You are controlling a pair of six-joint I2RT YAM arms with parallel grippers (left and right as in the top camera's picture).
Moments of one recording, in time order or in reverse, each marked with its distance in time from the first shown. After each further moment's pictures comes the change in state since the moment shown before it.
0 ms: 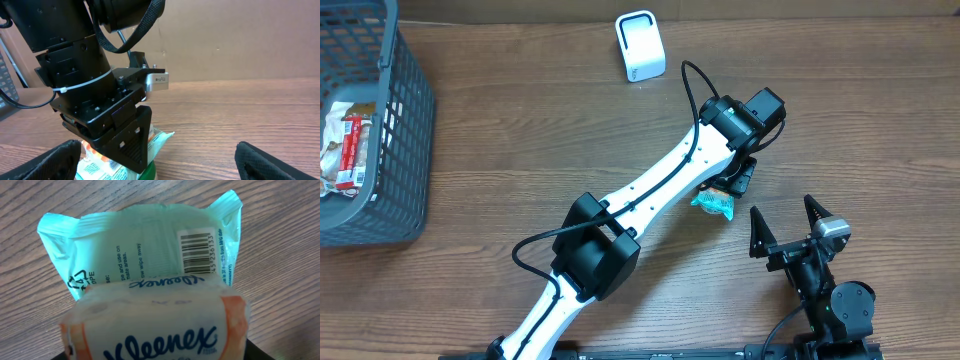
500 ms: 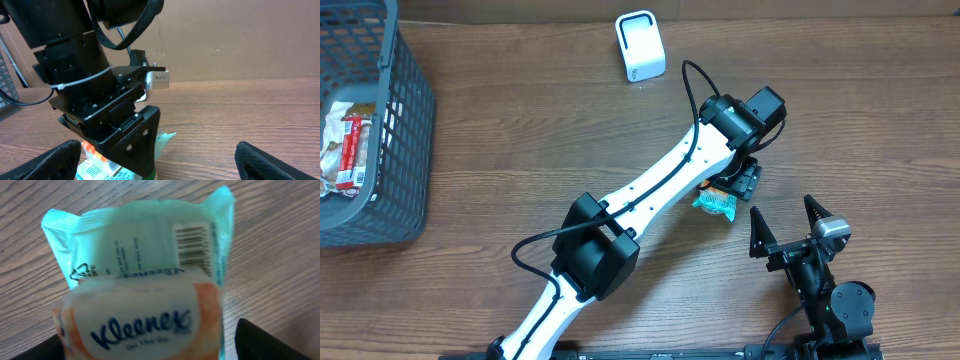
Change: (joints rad) left arm 0.000 0.000 0.011 -0.013 0.011 0.013; right arm 0.000 0.000 0.000 0.000 0.000 0.000
